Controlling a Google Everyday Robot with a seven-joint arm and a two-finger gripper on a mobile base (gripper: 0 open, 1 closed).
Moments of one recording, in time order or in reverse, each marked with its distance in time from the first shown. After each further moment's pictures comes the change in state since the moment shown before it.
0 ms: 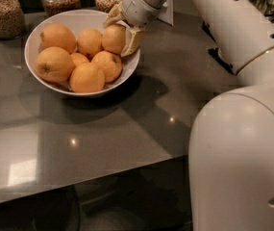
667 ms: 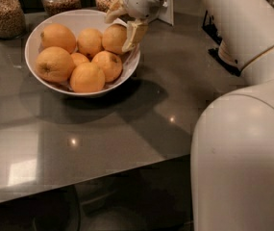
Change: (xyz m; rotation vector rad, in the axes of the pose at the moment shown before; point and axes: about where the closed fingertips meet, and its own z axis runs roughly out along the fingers) arm -0.012 0.001 -0.023 -0.013 0.024 0.040
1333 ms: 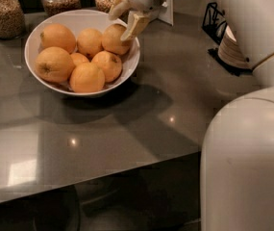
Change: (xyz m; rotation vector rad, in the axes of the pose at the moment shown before) arm -0.006 -0.003 -0.025 0.047 0.019 0.022
